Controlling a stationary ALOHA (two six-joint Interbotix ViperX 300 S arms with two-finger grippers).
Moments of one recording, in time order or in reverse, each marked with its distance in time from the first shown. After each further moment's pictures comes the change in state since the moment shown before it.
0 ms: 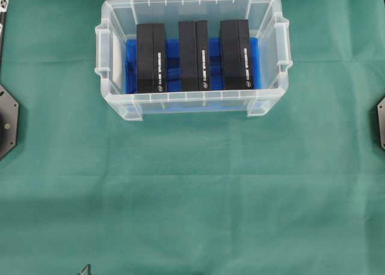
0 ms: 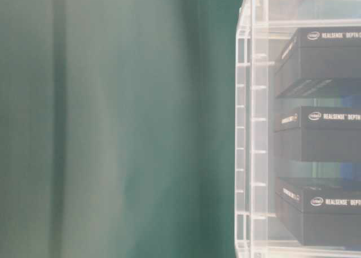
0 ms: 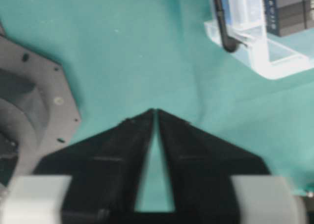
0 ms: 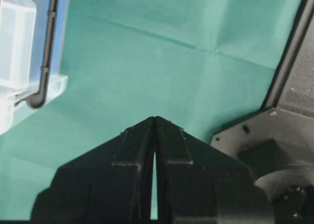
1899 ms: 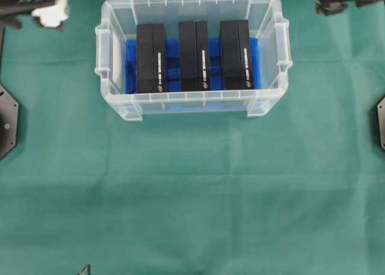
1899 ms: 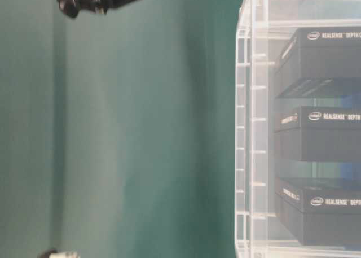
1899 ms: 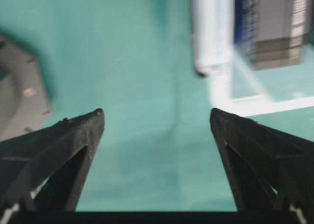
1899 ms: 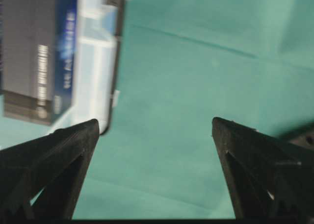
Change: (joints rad) left arm -0.014 0.313 -0.186 -0.002 0.009 -0.120; right arm 0.097 0.319 -0.175 0.041 -0.074 0.129
